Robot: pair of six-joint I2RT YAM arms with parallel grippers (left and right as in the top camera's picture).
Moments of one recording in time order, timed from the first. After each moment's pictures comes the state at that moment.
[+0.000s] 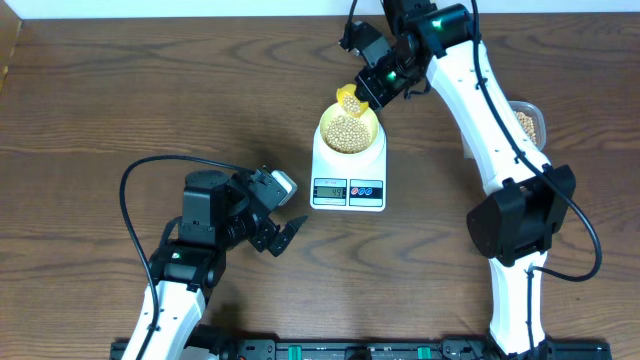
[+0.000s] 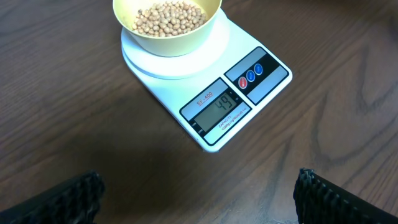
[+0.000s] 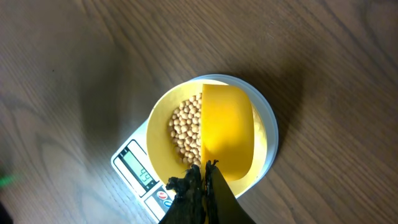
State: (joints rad) left arm -0.17 0.97 0.56 -0.37 0.48 0.46; right arm 0.39 2.22 2.29 -1.27 -0.37 -0.31
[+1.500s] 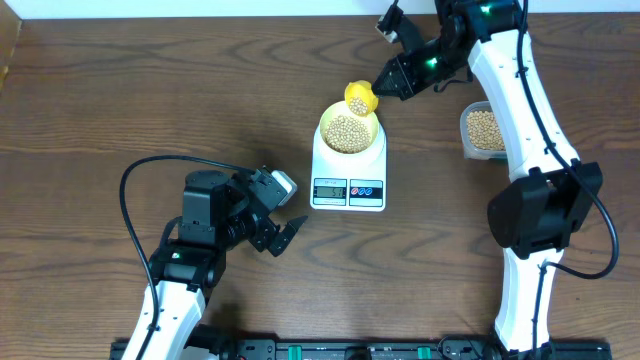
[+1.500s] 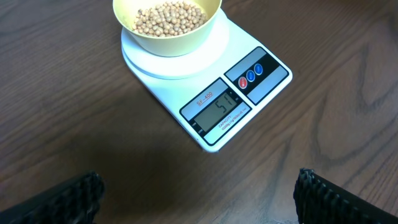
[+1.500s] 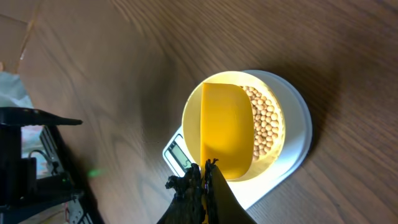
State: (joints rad) left arm -0.17 0.97 0.56 -0.37 0.48 0.46; right arm 0.23 2.22 2.29 -1.35 -0.70 -0.30
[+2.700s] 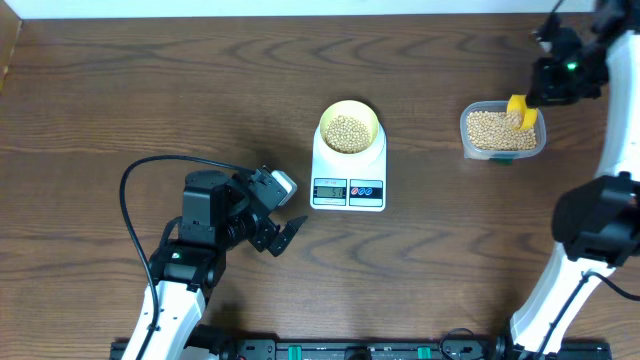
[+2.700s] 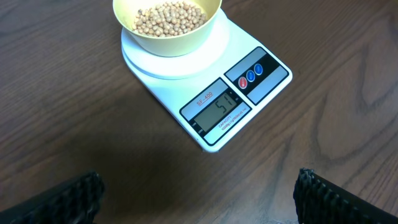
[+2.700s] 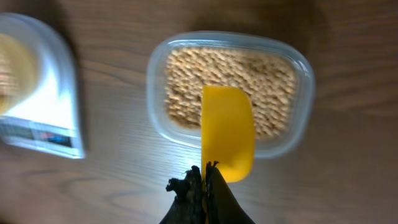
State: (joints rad) left arm -0.17 0.97 0.56 -0.37 0.48 0.46; right arm -0.18 2.15 2.29 -1.60 -0.20 -0.27
